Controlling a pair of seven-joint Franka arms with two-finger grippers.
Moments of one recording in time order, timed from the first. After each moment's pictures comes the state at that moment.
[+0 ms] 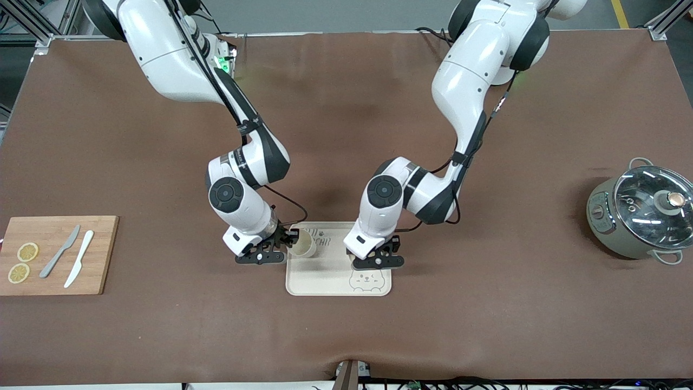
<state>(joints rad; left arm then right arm) -0.66 1.03 0.05 -1.05 0.03 2.28 -0.73 0.45 0.72 0.00 -1.54 0.12 2.38 0.37</state>
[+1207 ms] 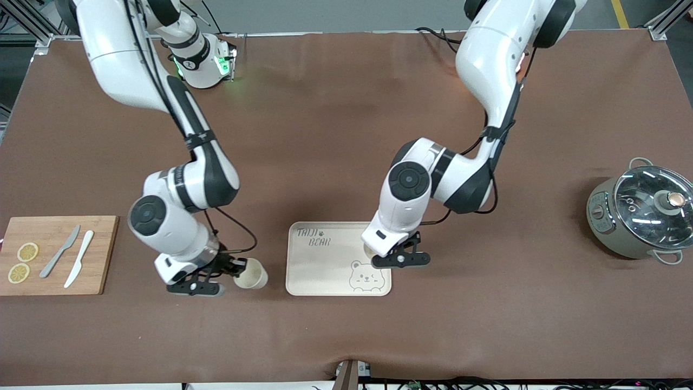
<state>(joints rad) -0.60 0.78 0.06 -1.17 0.03 2.07 -0.58 0.26 0.71 -0.02 -1.38 0.12 2.27 0.22</state>
